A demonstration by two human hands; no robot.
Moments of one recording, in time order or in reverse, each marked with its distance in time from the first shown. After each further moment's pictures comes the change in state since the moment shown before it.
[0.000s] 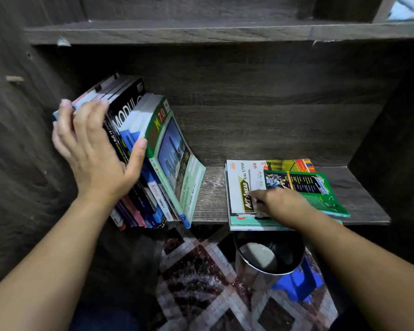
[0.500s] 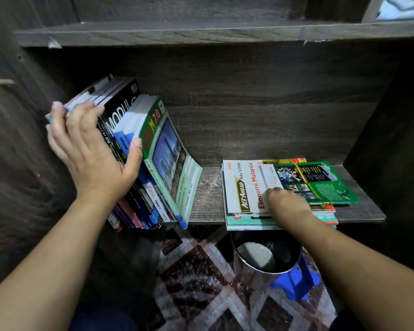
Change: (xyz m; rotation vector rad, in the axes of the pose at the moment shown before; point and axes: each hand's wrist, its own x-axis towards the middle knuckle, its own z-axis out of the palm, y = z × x) left_hand 0.000 0.007 0.002 -0.003 0.013 -0.041; right_hand 0.002 0.001 0.013 -0.043 -0.009 0.309
